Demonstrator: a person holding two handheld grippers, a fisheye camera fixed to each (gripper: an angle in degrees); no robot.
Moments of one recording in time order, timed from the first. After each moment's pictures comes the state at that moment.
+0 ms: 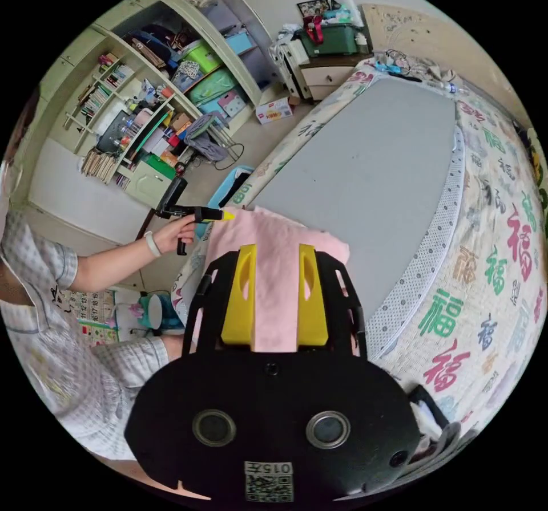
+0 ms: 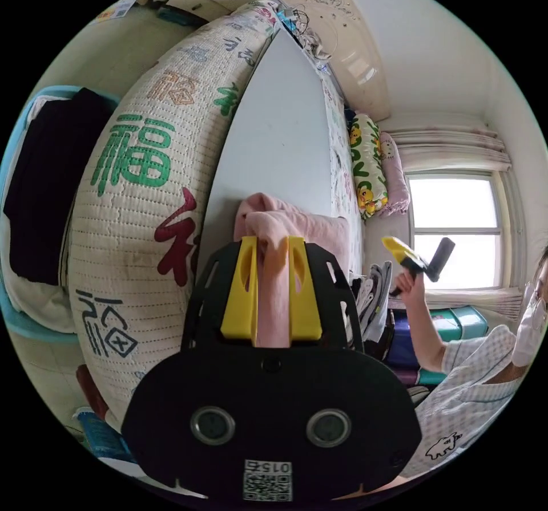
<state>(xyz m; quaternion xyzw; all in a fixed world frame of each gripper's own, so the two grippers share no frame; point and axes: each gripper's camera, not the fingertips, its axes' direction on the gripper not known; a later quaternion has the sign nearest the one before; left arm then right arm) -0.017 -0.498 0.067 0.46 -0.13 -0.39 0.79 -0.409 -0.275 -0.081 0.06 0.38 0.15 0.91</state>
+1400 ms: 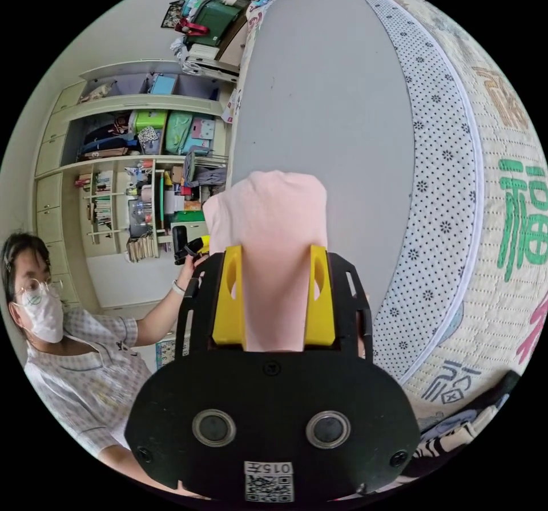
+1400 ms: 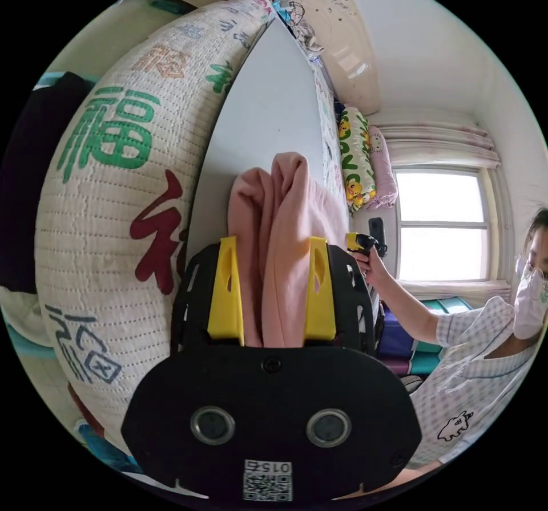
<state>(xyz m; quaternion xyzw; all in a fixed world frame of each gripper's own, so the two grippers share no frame) 0.056 -0.813 -0.245 0.32 -0.41 -0.28 0.81 -0.385 -0.318 -0.006 0.04 0.42 0.17 0.89</state>
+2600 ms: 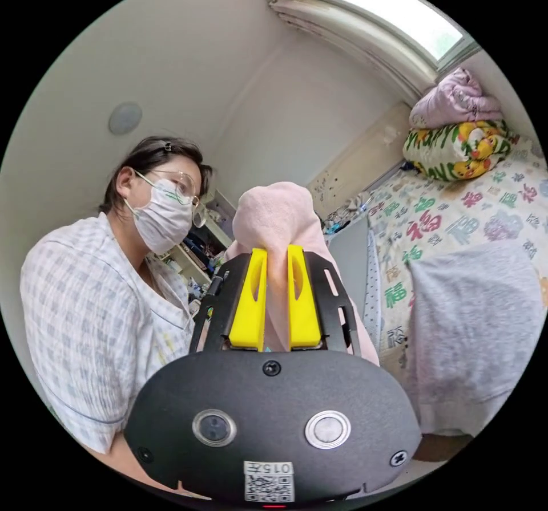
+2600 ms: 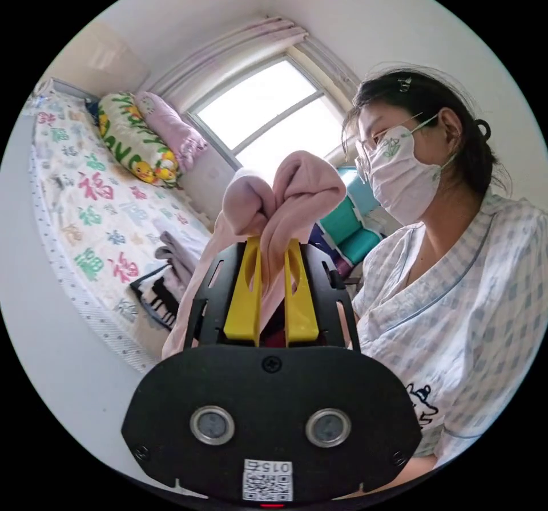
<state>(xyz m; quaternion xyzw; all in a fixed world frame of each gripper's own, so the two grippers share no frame) 0.237 0.007 -0.731 0.78 -0.43 -0.16 0.41 -0.139 0.021 -0.405 0.05 0.61 0.52 0.60</state>
